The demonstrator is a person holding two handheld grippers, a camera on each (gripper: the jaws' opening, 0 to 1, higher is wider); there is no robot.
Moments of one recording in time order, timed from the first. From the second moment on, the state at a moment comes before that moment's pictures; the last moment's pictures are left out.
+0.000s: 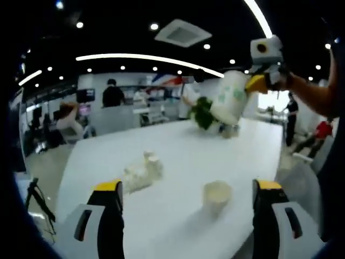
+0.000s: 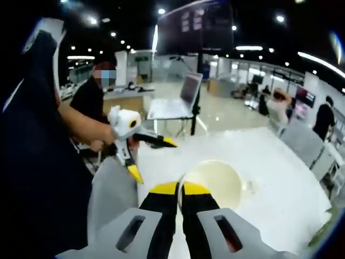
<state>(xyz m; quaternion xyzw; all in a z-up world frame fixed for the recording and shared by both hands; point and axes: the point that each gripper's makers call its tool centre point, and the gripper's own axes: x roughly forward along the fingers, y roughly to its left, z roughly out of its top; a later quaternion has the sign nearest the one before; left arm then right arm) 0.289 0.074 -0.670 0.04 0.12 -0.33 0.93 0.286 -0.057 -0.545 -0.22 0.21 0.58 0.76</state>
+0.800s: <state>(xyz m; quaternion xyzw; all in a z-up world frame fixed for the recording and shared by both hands) 0.242 0.068 -0.713 0.03 0.16 -0.37 0.92 0.282 -0.046 -0.566 -0.41 0.29 0.58 0.64</state>
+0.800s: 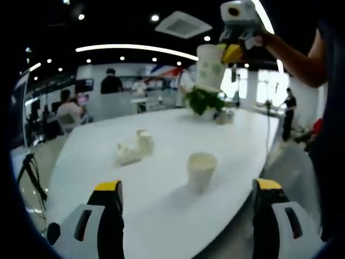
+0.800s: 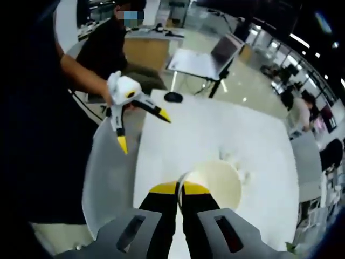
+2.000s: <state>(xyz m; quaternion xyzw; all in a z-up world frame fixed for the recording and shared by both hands) 0.244 0.040 -0.738 0.06 0.19 -0.38 0.90 0.281 -0.032 -0.680 -0.39 0.35 0.57 0.63</state>
